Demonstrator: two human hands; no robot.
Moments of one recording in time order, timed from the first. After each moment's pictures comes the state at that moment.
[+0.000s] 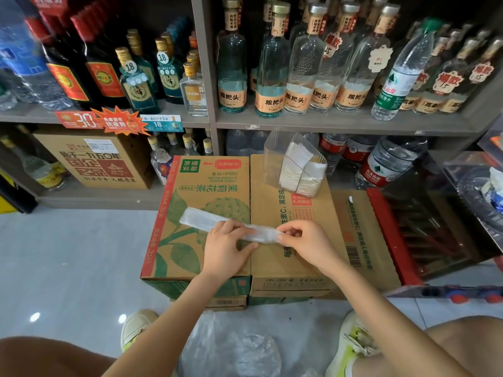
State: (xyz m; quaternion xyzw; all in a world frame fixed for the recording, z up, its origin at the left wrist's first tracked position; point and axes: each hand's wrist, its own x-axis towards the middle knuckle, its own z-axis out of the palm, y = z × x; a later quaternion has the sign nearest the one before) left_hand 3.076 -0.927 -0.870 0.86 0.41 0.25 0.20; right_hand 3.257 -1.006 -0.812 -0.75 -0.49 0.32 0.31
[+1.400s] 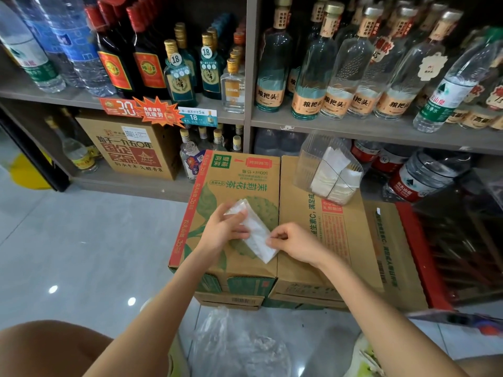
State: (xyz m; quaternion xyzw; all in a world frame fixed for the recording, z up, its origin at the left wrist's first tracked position) left_hand 3.035 -0.893 -0.835 0.45 0.48 0.34 0.67; right_hand 3.210 -0.956 -0.822 -0.69 -0.57 0.42 0.17
